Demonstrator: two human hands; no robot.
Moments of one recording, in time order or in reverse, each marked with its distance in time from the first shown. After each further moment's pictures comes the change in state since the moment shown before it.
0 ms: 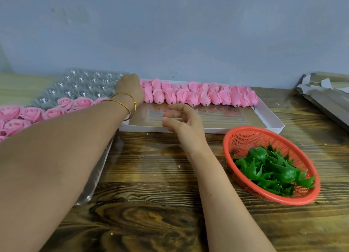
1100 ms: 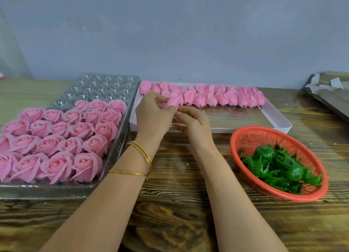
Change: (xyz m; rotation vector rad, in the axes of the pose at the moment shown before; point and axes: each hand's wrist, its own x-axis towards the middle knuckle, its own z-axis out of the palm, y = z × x) left_hand -0.127 0.041 -0.025 -0.849 0.193 -0.119; right_hand 0.004 0.003 0.005 0.162 0.019 0.015
